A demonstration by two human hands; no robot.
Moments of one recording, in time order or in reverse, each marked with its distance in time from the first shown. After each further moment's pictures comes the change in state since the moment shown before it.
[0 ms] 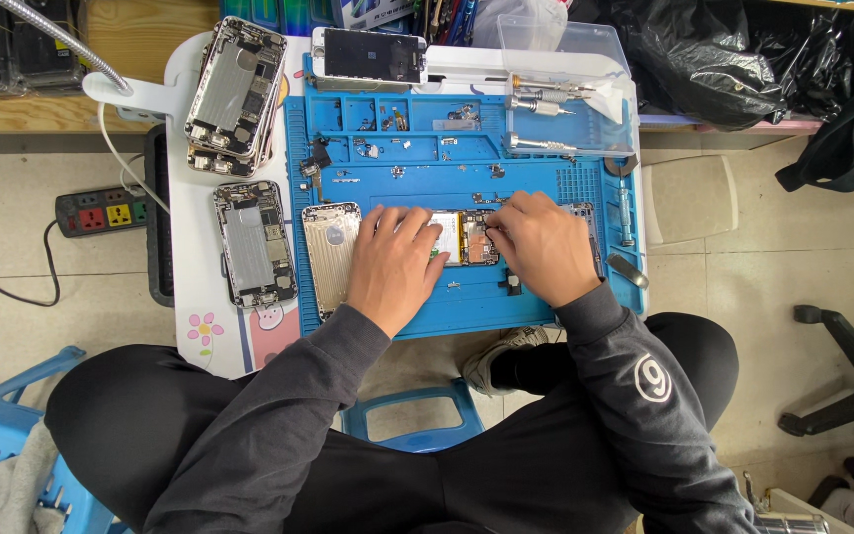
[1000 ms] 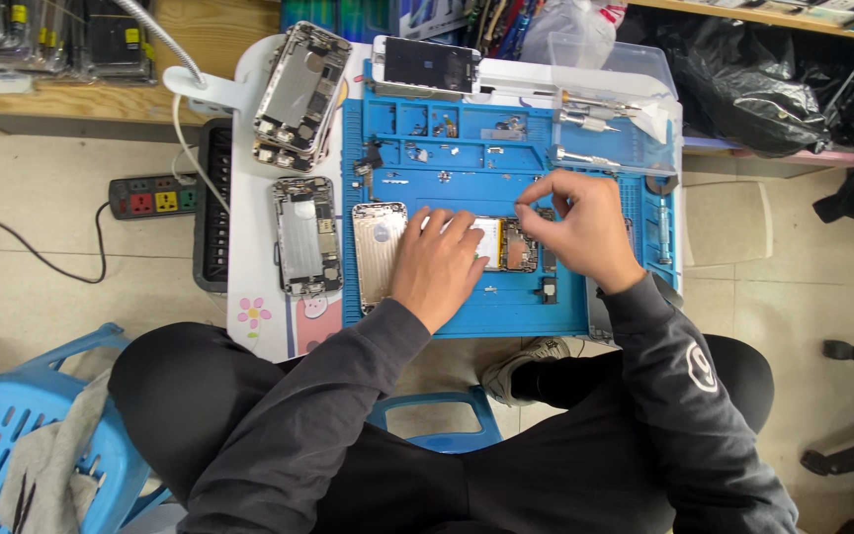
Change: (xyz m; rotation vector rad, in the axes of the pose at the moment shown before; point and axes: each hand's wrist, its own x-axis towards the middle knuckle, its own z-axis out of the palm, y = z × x) left_hand -0.003 -0.003 0.006 -0.040 0.009 -0.025; right_hand 0.039 -0.005 -0.020 0.705 0.134 0.093
